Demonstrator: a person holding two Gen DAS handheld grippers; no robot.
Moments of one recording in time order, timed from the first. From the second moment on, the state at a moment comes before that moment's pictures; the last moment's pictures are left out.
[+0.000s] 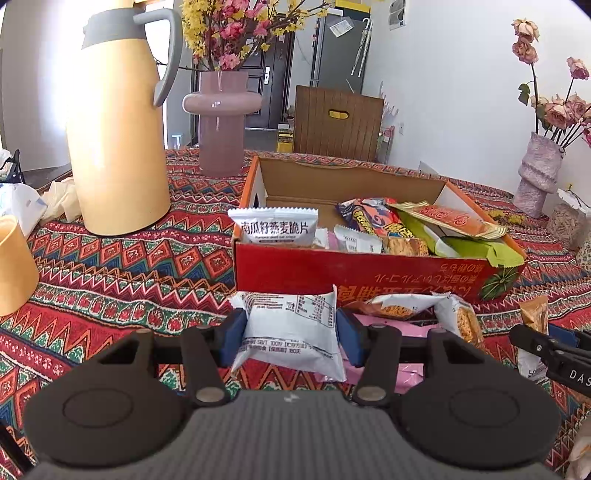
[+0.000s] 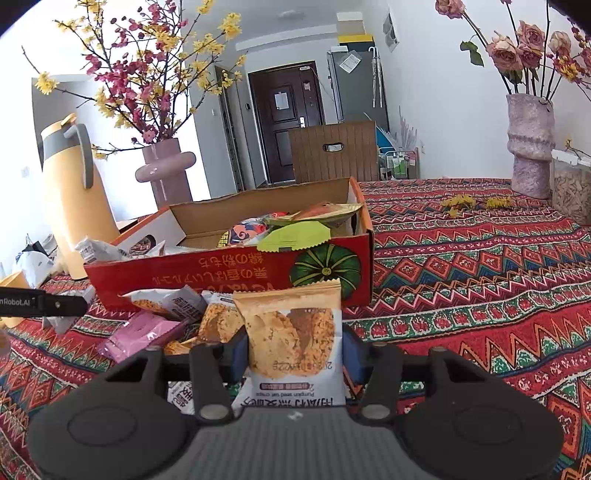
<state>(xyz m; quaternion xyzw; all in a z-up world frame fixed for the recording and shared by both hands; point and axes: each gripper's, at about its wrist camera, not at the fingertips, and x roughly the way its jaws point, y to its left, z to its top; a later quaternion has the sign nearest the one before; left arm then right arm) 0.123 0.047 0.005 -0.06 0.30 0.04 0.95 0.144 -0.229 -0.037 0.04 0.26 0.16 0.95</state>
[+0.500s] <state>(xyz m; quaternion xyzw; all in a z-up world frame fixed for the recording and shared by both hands) 0.131 0.029 0.057 -0.03 0.23 0.03 0.97 0.161 -0.200 0.017 0.01 0.20 0.18 0.96</state>
